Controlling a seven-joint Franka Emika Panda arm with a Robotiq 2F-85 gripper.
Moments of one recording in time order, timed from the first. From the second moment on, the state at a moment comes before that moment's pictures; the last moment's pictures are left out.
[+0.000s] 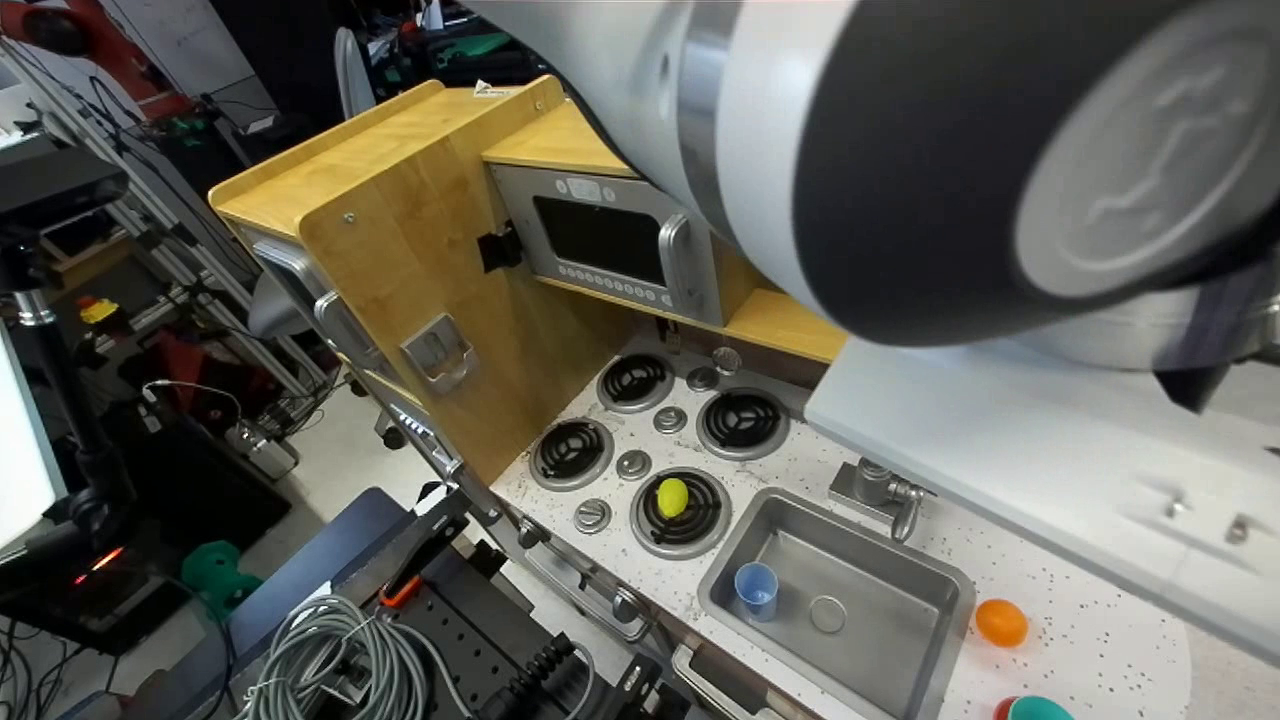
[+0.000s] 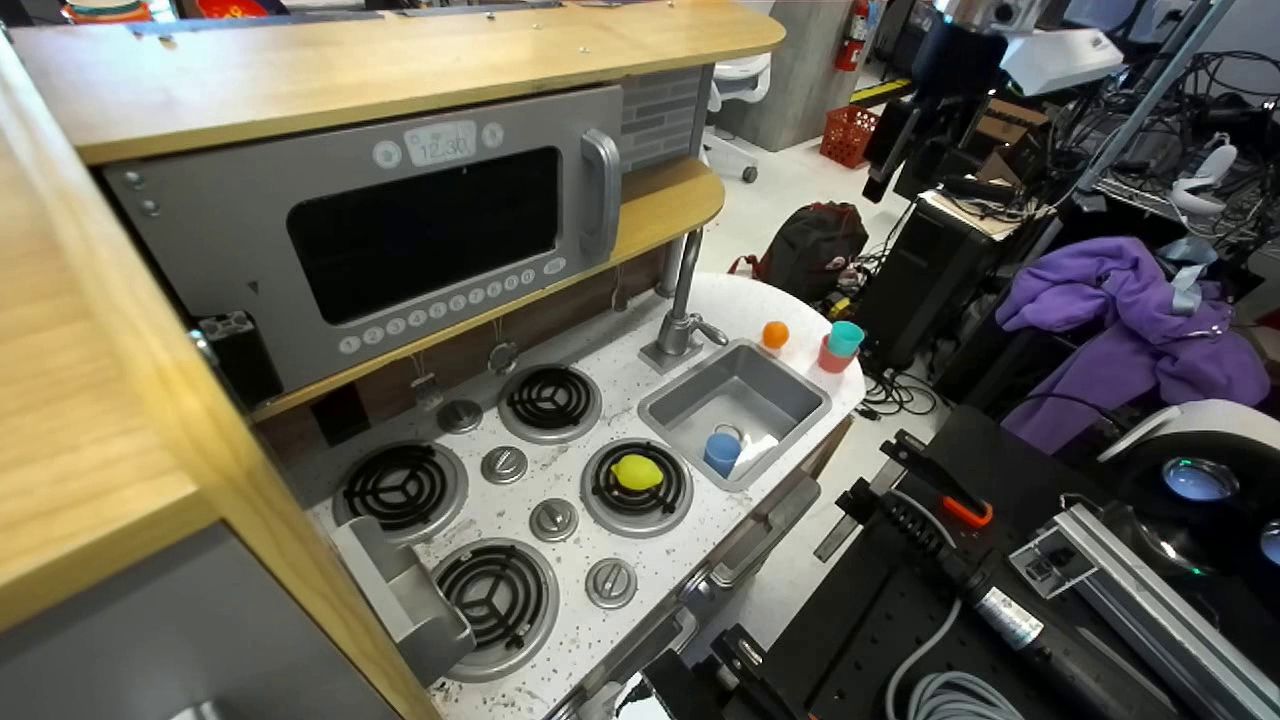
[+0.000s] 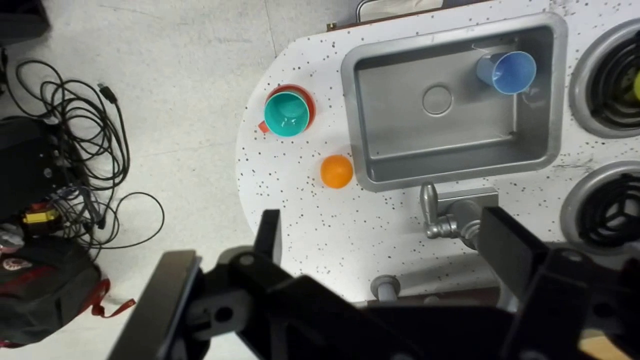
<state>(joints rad) -0.29 0.36 -0.22 -2.03 0.03 2.44 -0.39</state>
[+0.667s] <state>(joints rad) -0.40 0.63 -0.17 -1.84 0.05 2.44 -0.39</state>
